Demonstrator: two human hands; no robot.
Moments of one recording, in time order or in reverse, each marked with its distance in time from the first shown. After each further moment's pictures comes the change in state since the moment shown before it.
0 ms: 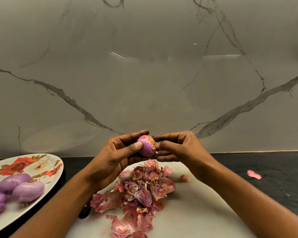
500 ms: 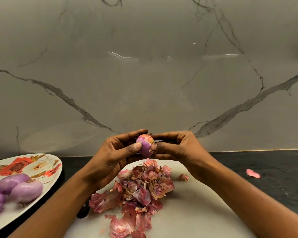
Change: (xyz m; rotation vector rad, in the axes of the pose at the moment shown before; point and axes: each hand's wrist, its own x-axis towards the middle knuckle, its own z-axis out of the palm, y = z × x) left_hand -0.002 0.001 0.000 0.010 -0.006 0.023; right_hand 0.000 0.002 0.000 0.045 -0.017 0.010
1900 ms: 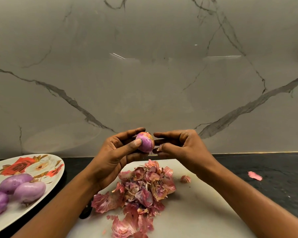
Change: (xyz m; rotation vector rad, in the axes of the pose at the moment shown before) left_hand 0.002 0.004 0.004 -0.062 0.107 0.002; right_hand 0.003 0.005 -0.005 -0.215 0.046 -0.181
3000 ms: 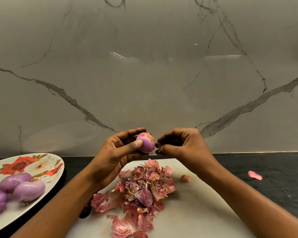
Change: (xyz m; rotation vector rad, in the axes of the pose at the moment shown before) left_hand 0.002 -0.004 -0.003 0.068 -0.015 0.023; right_hand -0.001 0.002 -0.001 -0.133 0.082 -0.024
